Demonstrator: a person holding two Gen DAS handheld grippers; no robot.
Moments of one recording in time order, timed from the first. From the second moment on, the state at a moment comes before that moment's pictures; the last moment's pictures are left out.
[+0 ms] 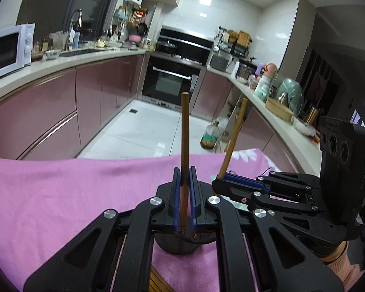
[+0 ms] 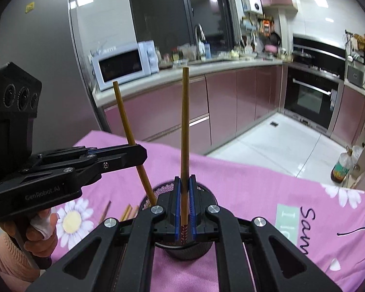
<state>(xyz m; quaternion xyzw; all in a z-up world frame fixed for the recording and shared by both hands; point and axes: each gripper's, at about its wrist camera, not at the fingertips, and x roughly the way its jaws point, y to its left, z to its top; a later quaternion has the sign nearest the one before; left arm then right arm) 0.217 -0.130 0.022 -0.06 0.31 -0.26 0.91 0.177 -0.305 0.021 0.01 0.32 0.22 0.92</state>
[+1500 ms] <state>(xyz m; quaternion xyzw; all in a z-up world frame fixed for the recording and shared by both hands) 0.114 -0.041 -0.003 -0.02 0.25 -0.12 0.96 0.084 -0.292 0.012 -0.02 0.24 0.27 0.93</state>
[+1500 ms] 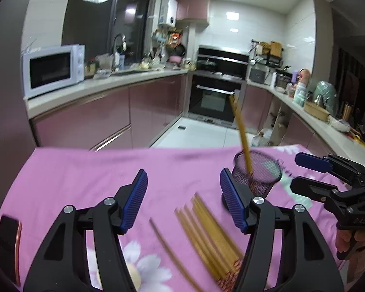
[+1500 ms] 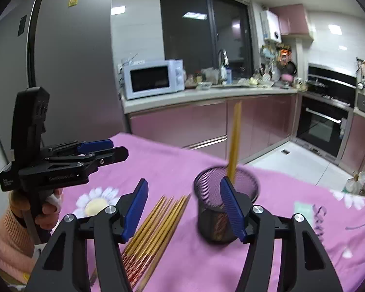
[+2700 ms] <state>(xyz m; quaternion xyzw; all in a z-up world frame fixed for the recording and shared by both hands) 0.115 -0.045 -0.112 -0.02 0.43 -0.12 0.89 0.113 -0.235 -0.080 -0.03 0.41 0.25 0.88</state>
